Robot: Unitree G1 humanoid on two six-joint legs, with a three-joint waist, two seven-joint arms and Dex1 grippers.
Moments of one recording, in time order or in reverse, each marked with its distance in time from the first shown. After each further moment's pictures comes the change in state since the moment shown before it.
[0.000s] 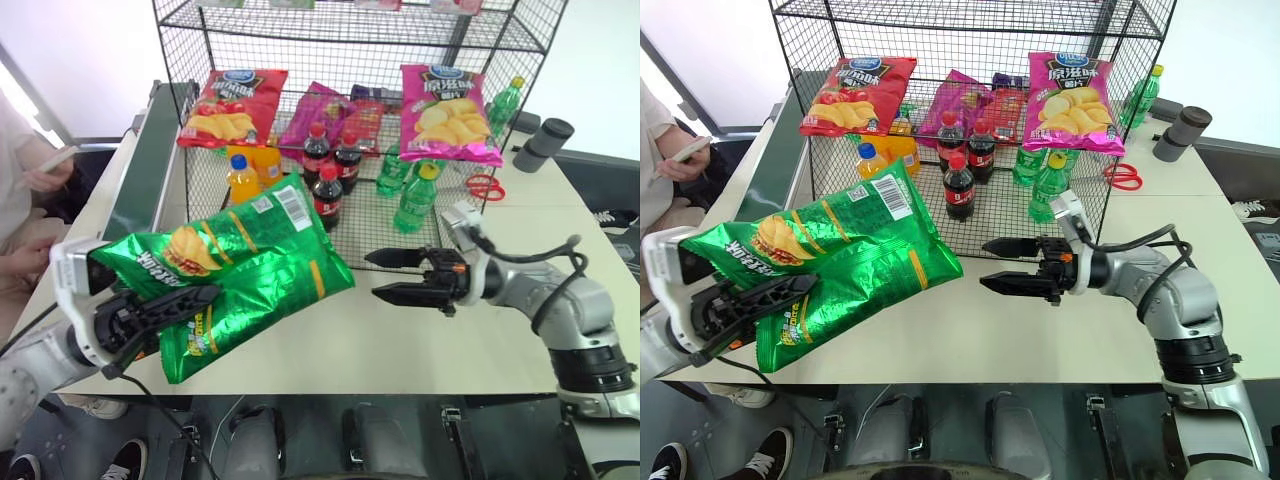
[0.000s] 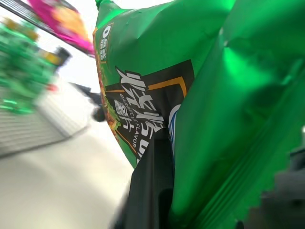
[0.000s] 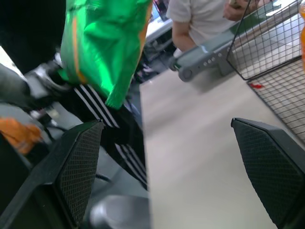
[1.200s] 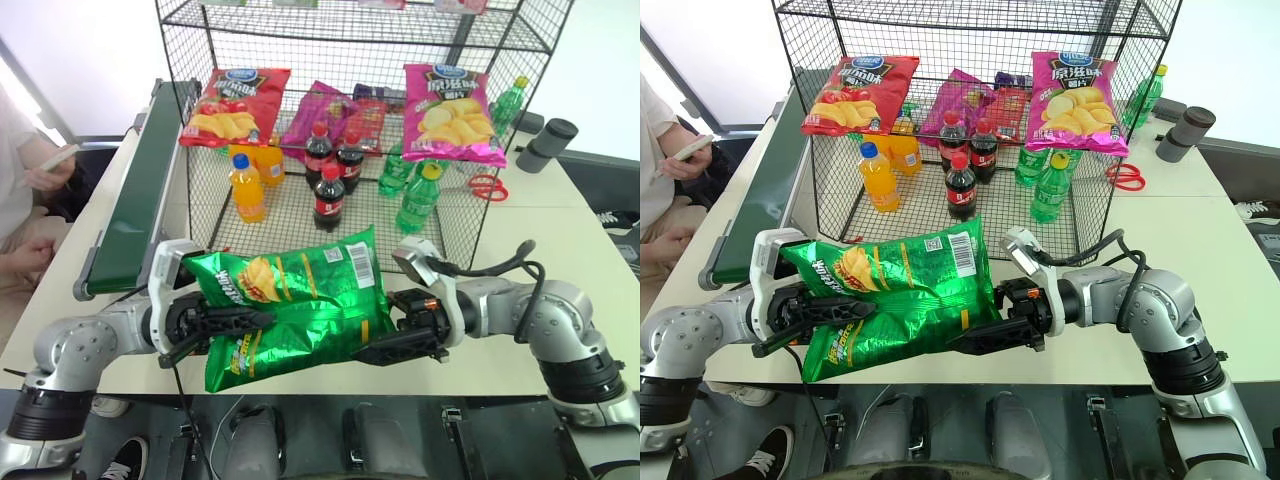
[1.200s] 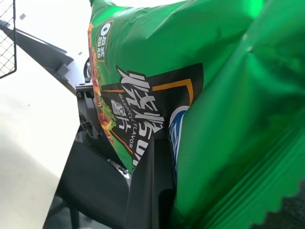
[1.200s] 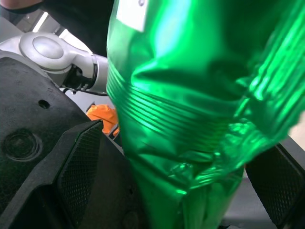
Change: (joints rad) left arm -0.253 -0.176 -0.191 0.073 0.388 0.192 -0.226; right arm -0.003 0.021 0.162 -0.168 0.228 0.276 -0.125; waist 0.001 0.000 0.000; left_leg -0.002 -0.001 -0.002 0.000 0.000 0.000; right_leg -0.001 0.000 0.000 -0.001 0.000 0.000
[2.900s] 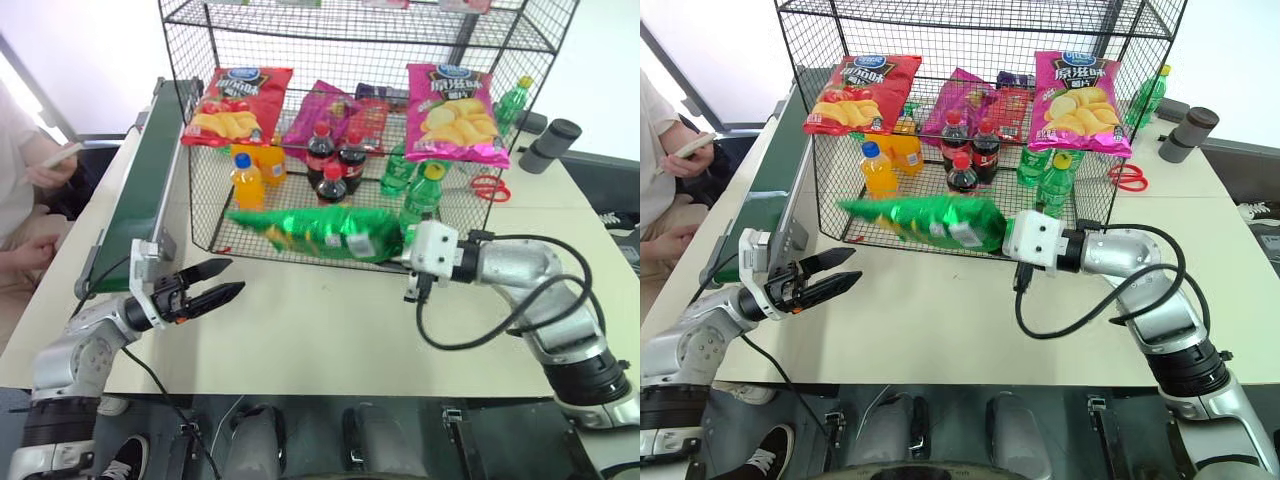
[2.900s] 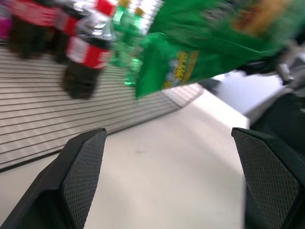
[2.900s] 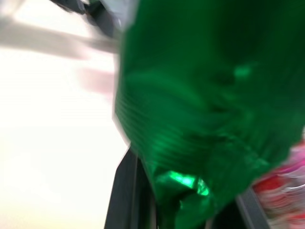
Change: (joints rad) left arm 0.048 -0.127 0.123 0.287 0.484 -0.582 0.127; right arm 0.004 -0.048 0.058 0.002 -1.125 -1.269 -0.270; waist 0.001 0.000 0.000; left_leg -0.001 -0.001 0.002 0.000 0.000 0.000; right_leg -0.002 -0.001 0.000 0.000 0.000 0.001
